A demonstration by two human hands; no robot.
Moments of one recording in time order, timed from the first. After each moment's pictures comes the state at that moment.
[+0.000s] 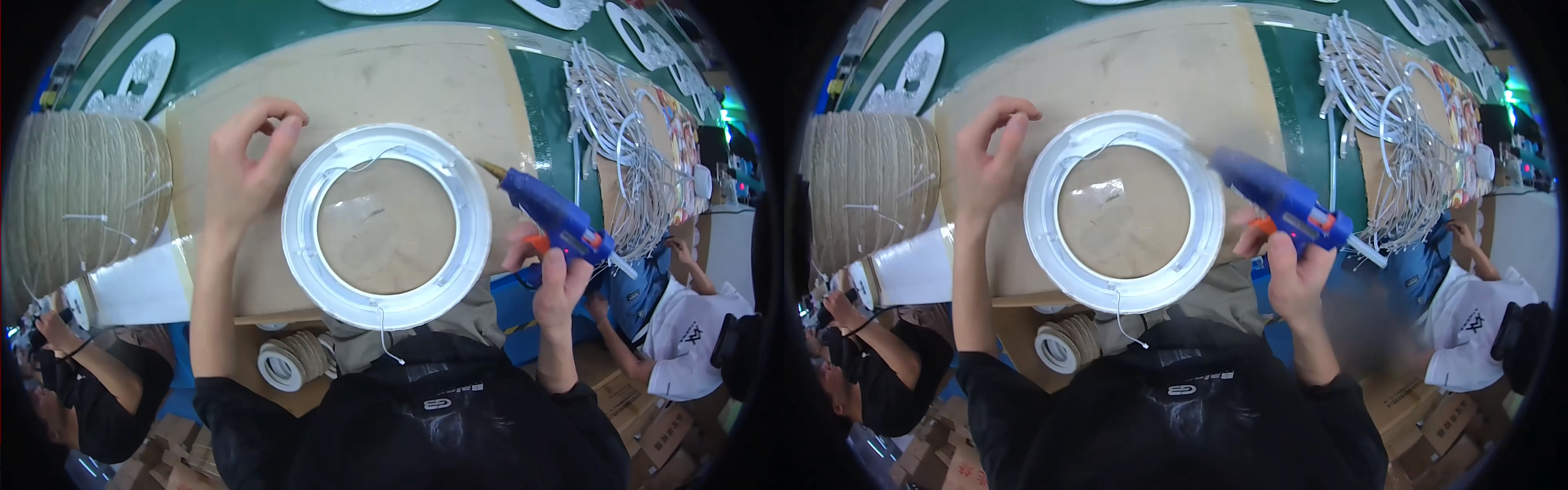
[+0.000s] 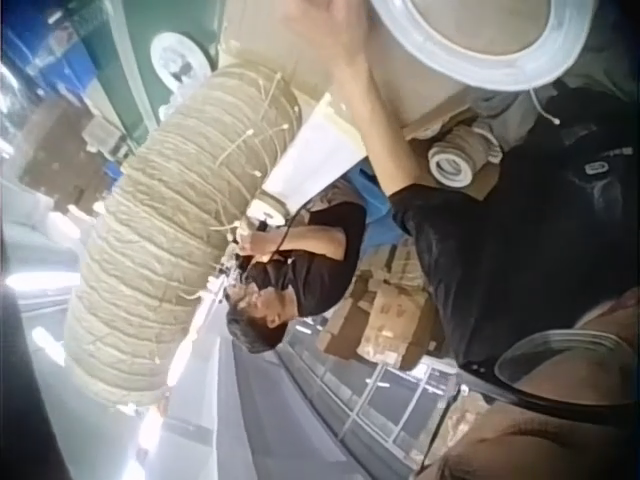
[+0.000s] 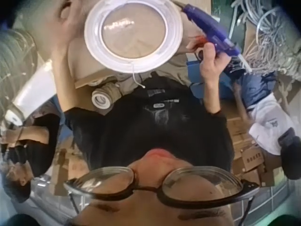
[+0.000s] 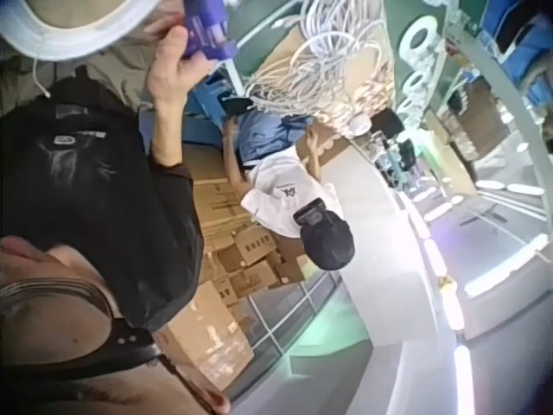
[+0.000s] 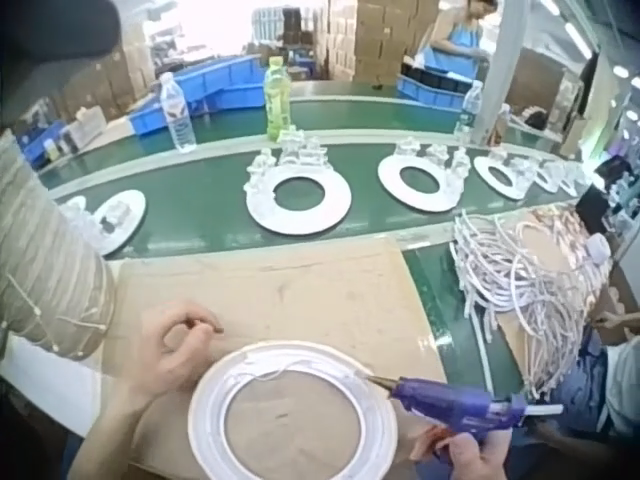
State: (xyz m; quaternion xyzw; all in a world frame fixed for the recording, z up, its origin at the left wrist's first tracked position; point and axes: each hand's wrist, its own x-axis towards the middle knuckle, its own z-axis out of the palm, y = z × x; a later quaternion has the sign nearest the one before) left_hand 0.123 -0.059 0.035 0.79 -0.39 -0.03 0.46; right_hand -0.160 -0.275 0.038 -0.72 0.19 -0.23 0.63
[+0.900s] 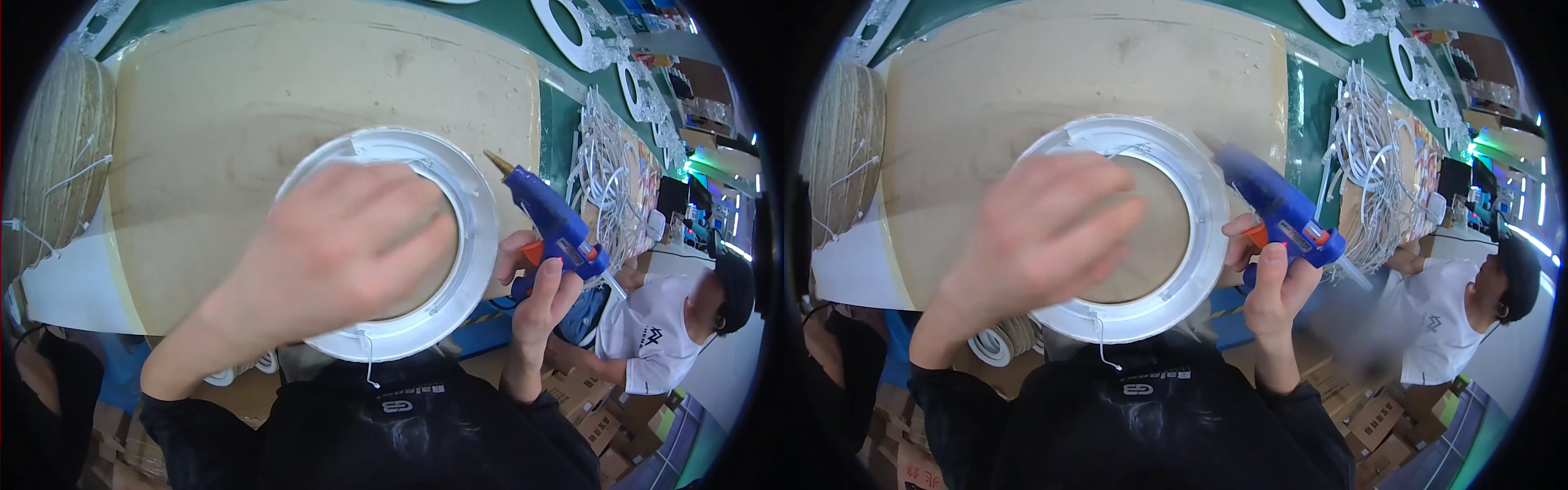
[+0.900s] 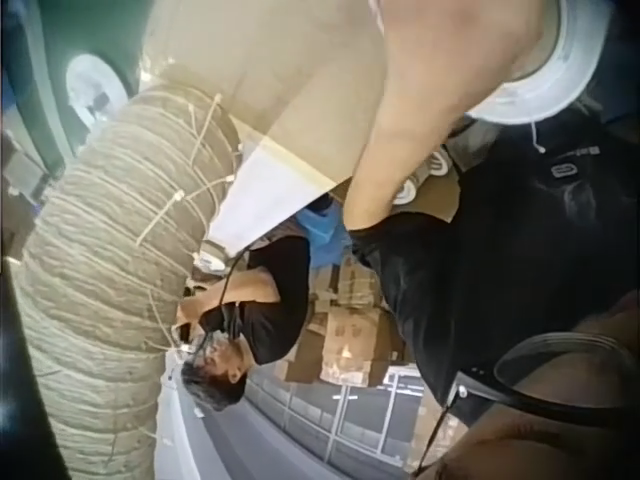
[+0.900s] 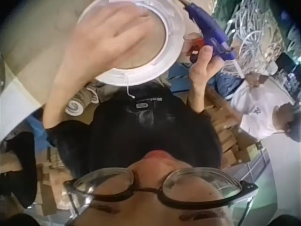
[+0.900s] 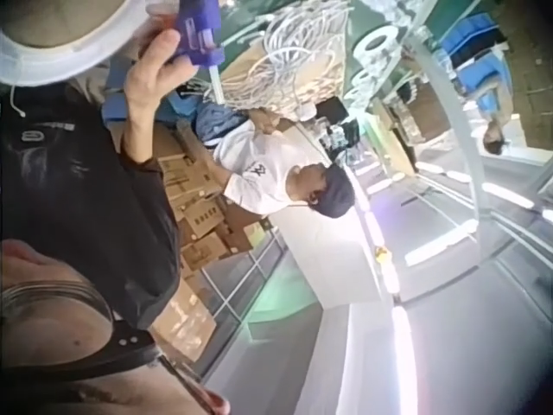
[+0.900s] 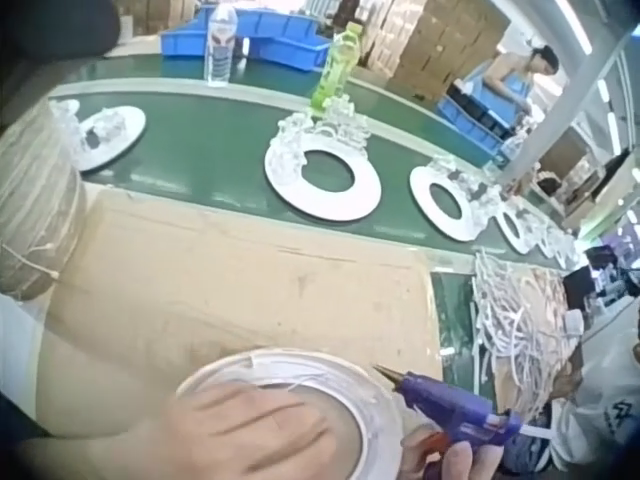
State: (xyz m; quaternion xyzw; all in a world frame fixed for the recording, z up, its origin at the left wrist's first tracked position) left_hand 0.065 -0.069 0.035 0.70 -0.57 0.05 0.43; right_hand -0.112 -0.263 0.045 -0.82 0.22 -0.17 0.50
